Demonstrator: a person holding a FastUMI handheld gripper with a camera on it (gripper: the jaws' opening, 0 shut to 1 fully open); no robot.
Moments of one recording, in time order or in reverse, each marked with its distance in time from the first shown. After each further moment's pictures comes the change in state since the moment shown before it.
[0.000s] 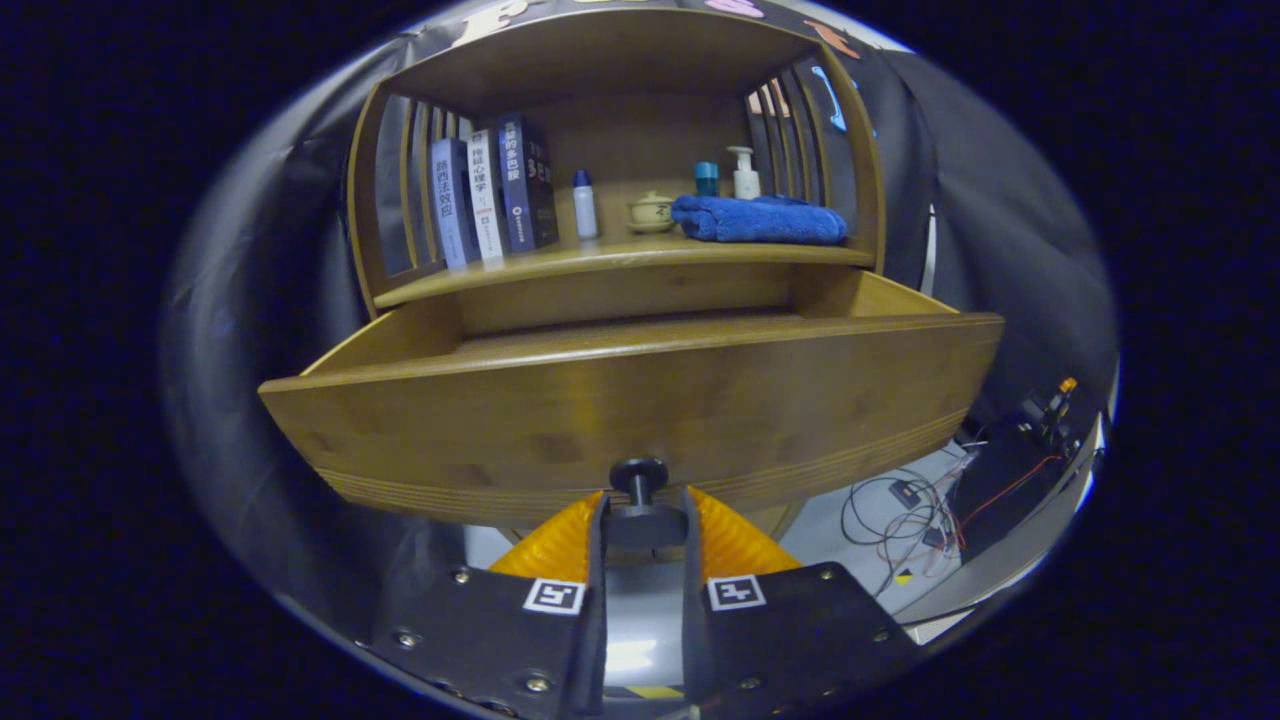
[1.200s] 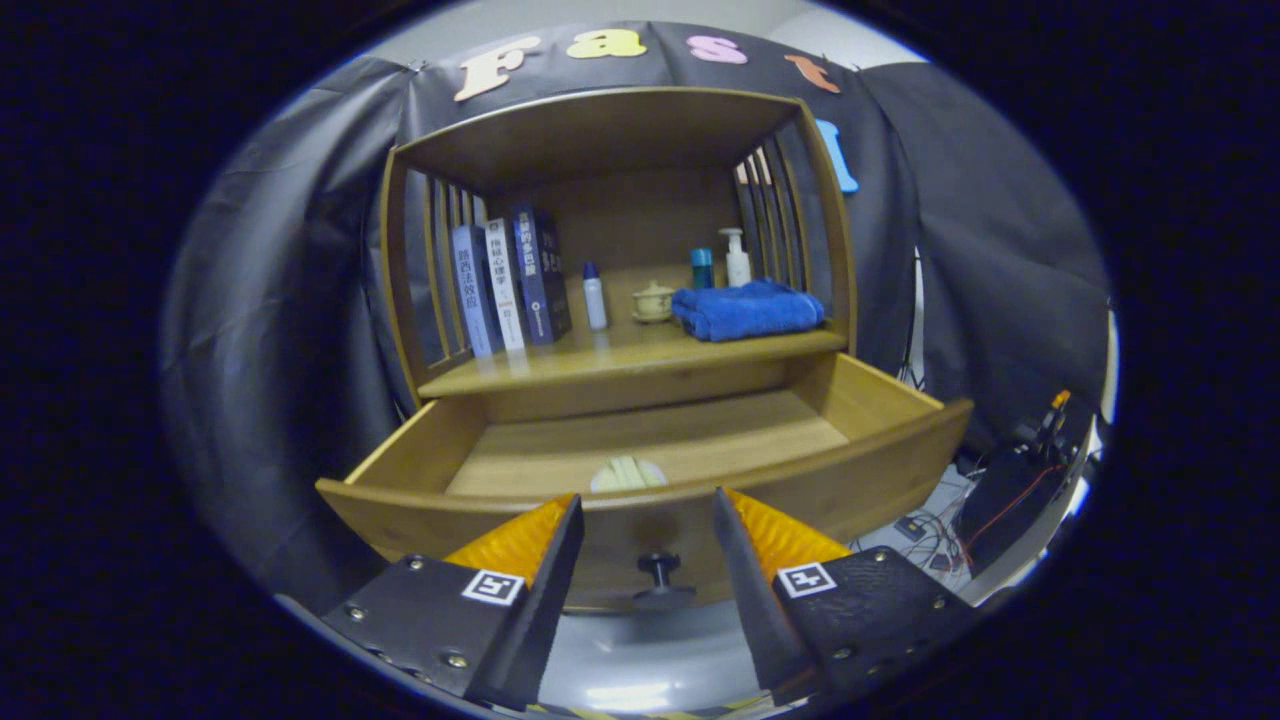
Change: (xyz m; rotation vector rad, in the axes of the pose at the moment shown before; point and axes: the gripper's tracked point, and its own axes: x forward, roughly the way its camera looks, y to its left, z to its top) arm -0.056 0.010 0.091 0.039 -0.231 0.029
